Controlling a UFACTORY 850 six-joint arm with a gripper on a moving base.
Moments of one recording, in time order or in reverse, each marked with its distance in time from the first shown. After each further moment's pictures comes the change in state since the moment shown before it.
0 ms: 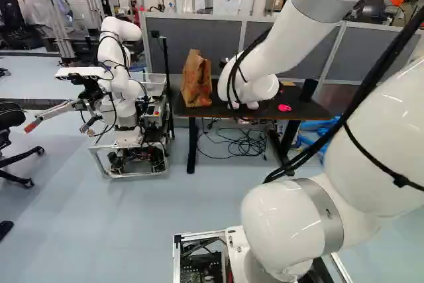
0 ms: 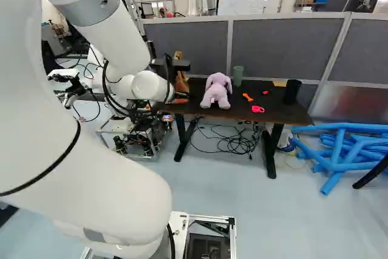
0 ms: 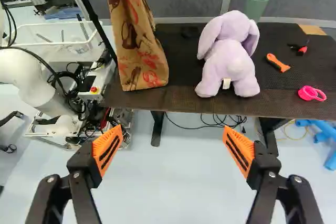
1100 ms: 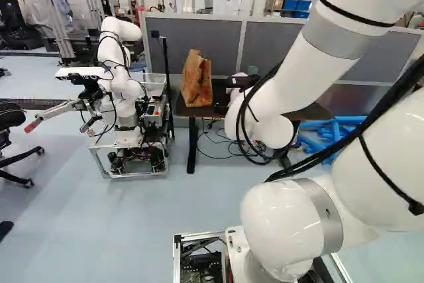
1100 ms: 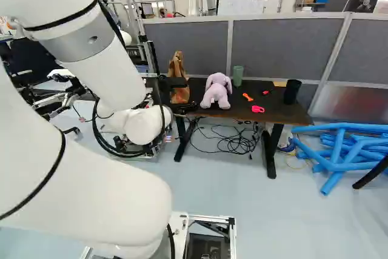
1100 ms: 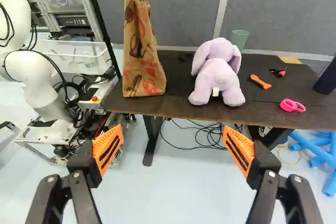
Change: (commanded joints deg) arm -1.3 5.2 14.8 -1.1 21.7 -2.6
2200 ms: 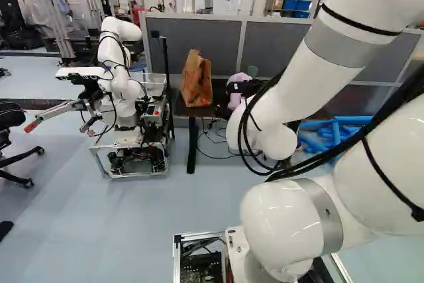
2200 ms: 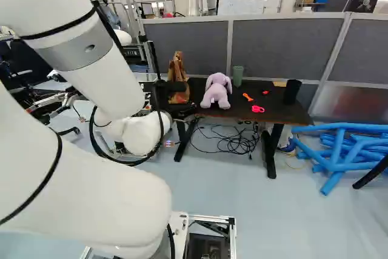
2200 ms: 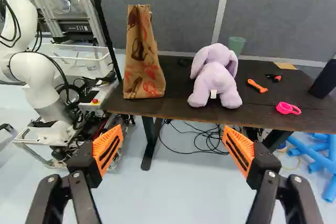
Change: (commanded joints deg) arm -0.2 0.9 2.5 -0.2 3.7 -0.4
